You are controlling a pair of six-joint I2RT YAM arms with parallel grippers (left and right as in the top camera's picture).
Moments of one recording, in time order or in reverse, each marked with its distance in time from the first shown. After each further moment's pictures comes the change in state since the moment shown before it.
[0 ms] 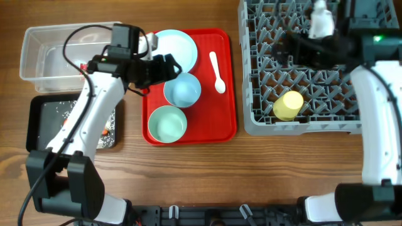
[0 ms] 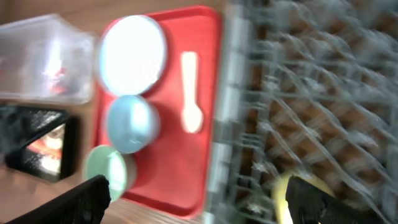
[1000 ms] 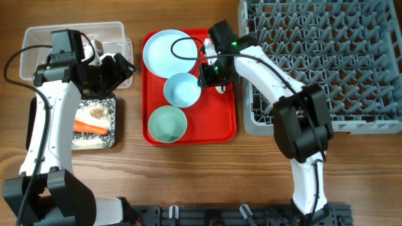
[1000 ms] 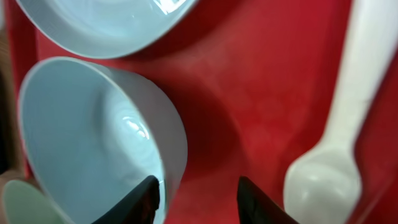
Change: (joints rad) left arm 0.290 -0.090 0.000 -0.168 -0.011 -0.037; right arm 0.403 0.597 0.000 0.318 0.032 0.130
